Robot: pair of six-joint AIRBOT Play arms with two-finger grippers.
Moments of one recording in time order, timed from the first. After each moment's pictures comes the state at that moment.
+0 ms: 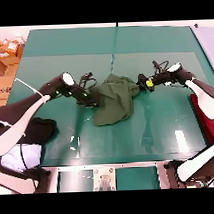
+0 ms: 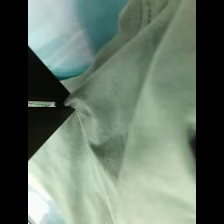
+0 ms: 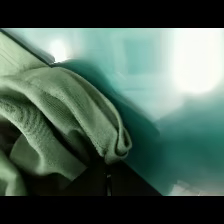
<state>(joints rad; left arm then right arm) -0.36 -1.67 1.27 0.92 -1.09 -1.38 -0.08 -1.88 1.39 -0.79 1.03 1.42</state>
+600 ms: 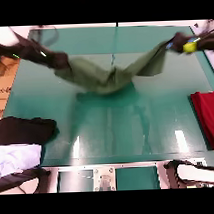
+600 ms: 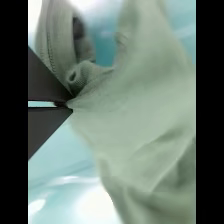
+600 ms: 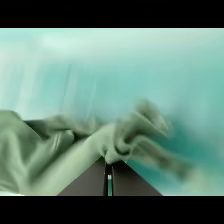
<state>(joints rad) -0.17 -1.30 1.64 1.17 -1.24 -1.41 -0.24 -1.34 1.59 -0.78 1.14 1.30</state>
